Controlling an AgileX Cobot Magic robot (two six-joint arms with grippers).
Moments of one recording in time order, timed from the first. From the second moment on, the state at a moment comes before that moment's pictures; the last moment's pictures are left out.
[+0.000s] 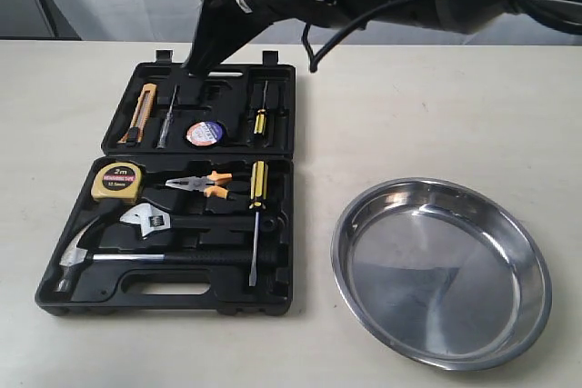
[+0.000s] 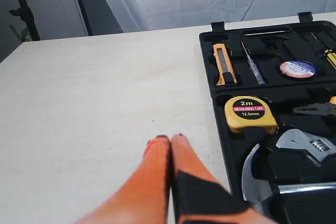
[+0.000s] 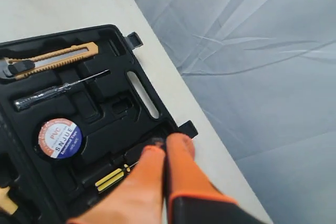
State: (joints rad) left arm 0.01 0.00 0.00 0.34 0.35 -0.28; right arm 0.83 1.84 -1.53 -0.77 0.46 0.20
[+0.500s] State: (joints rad) left arm 0.01 0.00 0.00 0.34 0.35 -0.28; right arm 0.83 1.88 -1.53 -0.21 0.59 -0.01
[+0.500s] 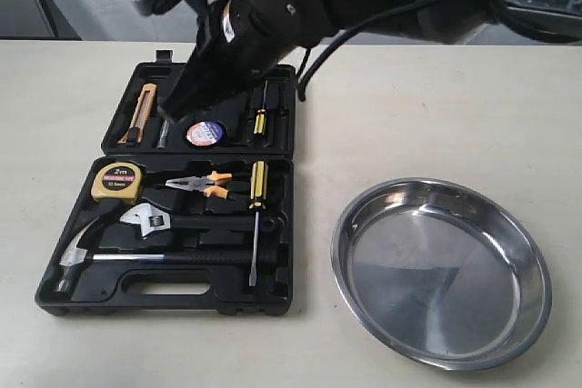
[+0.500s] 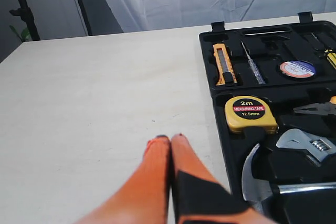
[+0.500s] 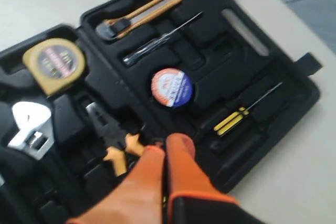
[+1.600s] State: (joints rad) left arm 0.01 0.00 0.00 0.34 0.35 -0.28; right arm 0.71 1.99 -1.52 0.37 0.69 -0.45
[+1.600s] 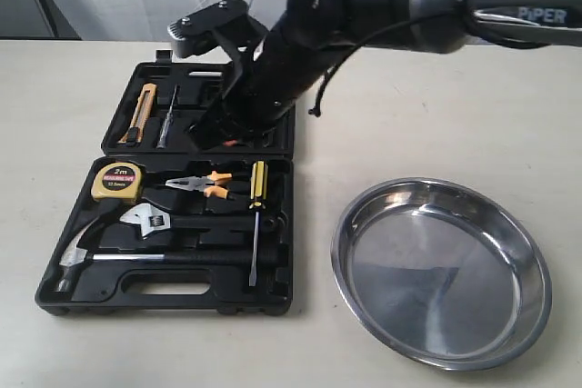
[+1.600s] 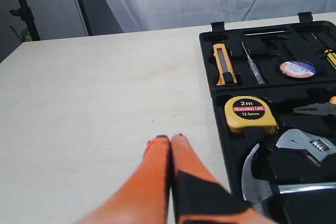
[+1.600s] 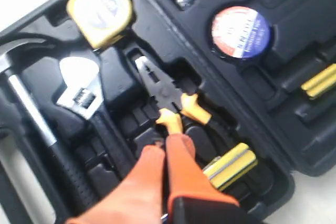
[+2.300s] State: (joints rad) left arm 0.01 0.00 0.00 0.34 0.35 -0.28; right arm 0.82 2.21 -1.71 0.41 0.88 -0.65
